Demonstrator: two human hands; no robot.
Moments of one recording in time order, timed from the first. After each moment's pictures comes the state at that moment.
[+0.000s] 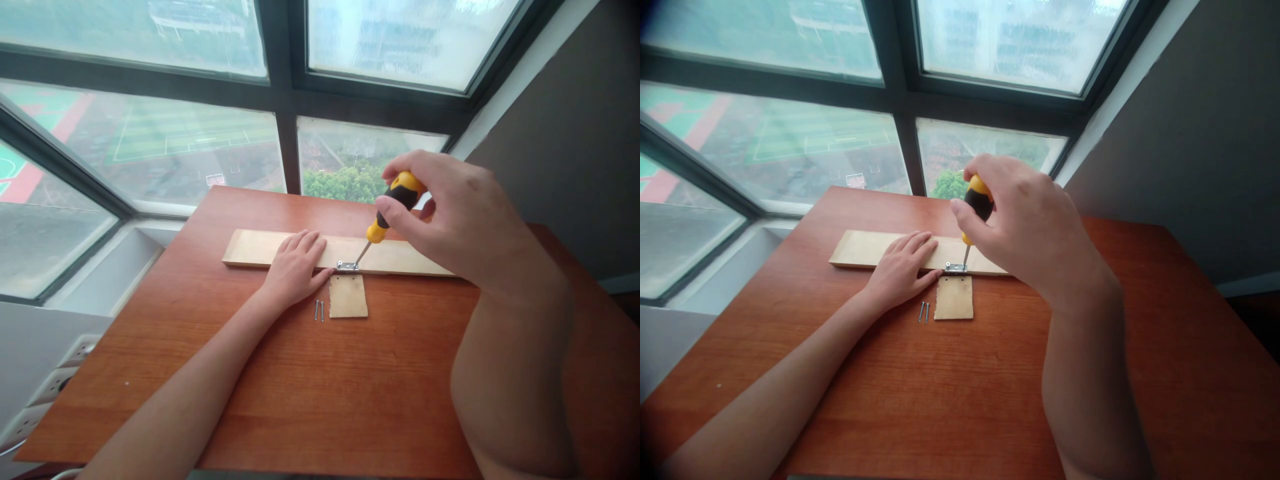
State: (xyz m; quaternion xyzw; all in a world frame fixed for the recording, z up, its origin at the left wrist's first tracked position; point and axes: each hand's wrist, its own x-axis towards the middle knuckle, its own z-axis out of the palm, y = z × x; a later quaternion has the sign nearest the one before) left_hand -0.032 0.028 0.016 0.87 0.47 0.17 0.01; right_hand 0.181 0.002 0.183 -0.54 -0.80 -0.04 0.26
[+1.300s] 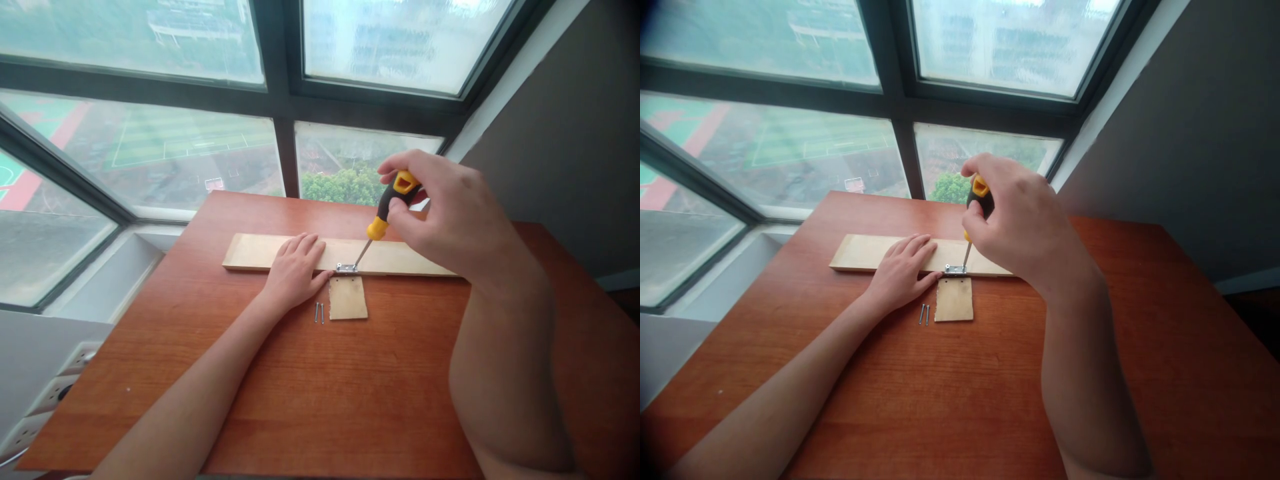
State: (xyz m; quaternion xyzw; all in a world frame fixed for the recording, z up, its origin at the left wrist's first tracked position) left_hand -0.031 0.028 0.014 0.86 0.47 0.18 0.01; right_hand 0.180 0.005 0.181 -0.52 -0.80 -0.03 0.30
